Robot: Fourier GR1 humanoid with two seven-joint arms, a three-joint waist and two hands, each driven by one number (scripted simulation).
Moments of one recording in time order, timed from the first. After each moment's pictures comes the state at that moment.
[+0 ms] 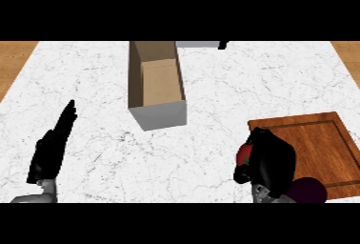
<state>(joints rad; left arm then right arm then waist) -0.01 0.20 0.05 -1.53 -0.18 0.06 0.09 -0.08 -0.02 0.41 -1.77 1.37 0.16 1.02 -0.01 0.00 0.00</state>
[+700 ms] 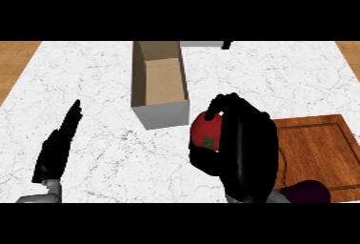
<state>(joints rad) -0.01 0.18 0.04 -1.55 -0.20 0.05 0.10 -0.45 -0.01 0.56 -1.92 1.26 0.05 1.07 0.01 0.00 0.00</state>
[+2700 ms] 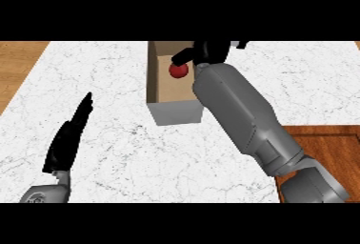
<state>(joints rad) -0.08 0.16 0.01 -1.53 -0.22 0.02 0.11 -1.25 0.00 0.27 -0.49 0.58 -0.69 0.76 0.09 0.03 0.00</state>
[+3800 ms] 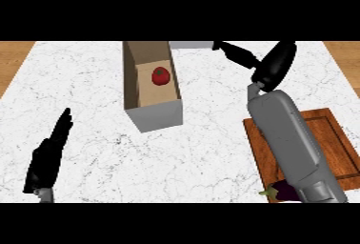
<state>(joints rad) 0.04 0.17 0.09 -1.54 -0.20 0.05 0.06 -0.81 -0.13 0.10 -1.06 0.46 -1.05 0.54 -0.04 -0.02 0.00</state>
